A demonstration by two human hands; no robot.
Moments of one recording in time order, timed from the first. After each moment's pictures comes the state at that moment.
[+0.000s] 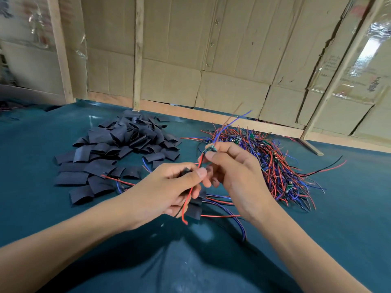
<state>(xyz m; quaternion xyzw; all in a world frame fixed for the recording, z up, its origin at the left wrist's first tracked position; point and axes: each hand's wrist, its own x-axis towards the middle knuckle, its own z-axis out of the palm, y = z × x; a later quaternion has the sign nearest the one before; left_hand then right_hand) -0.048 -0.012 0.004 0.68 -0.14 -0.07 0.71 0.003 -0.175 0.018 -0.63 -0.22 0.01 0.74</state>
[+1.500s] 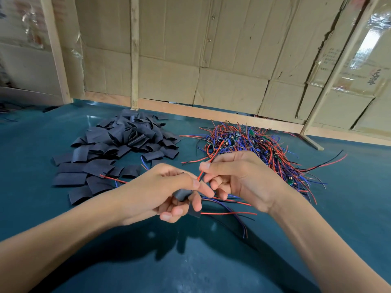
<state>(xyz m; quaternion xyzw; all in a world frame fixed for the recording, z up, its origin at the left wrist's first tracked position) -0.051 -0.001 0.011 0.67 -0.14 -0.20 0.70 0.006 -0.198 0.035 -0.68 -0.21 0.23 0.66</state>
